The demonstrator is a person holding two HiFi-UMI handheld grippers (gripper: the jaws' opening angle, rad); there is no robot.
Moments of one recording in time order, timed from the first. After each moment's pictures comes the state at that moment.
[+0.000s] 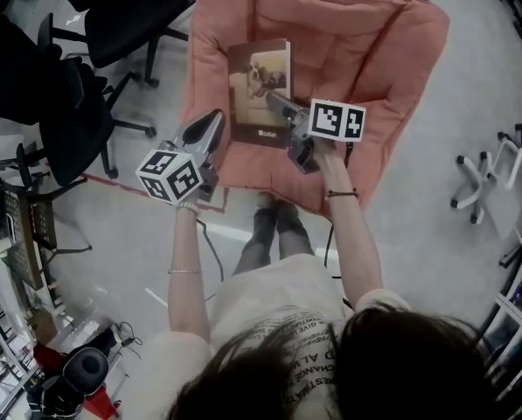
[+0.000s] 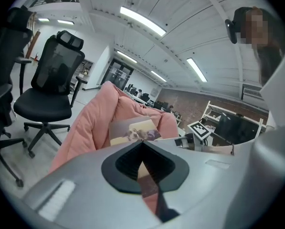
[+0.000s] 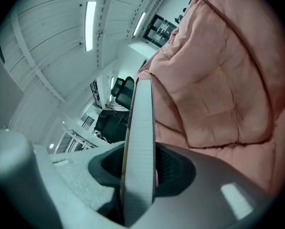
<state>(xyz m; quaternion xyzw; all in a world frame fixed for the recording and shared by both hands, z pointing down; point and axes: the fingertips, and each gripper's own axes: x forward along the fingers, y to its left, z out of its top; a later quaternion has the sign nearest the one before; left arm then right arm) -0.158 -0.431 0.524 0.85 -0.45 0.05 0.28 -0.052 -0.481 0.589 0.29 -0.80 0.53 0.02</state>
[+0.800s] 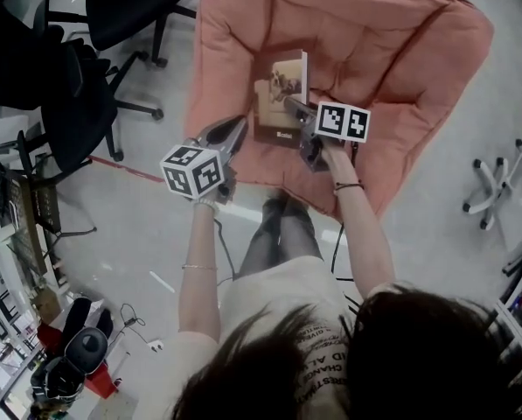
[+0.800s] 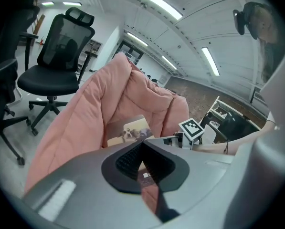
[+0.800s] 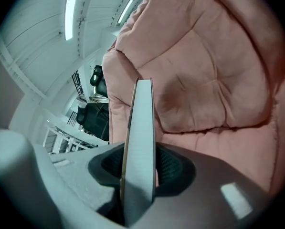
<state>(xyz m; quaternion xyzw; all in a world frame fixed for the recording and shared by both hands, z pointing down) -0.155 -0.440 0.640 0.81 -0.44 0.11 0.37 -0.058 -0.494 0.740 0.32 -0.75 0.58 0.10</state>
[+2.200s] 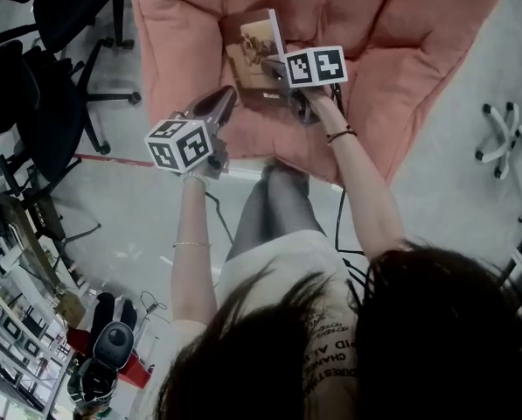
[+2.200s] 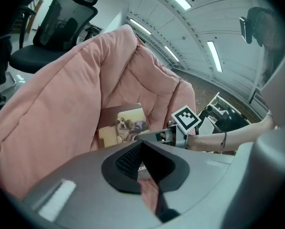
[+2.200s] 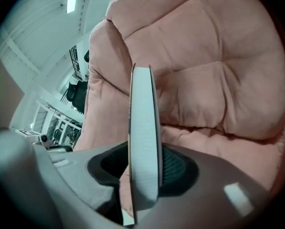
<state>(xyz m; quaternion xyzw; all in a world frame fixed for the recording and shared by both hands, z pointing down) -0.131 -0.446 0.734 0.80 -0.40 0.14 0.42 -0.056 -0.500 0.833 0.30 -0.76 0.54 0.22</state>
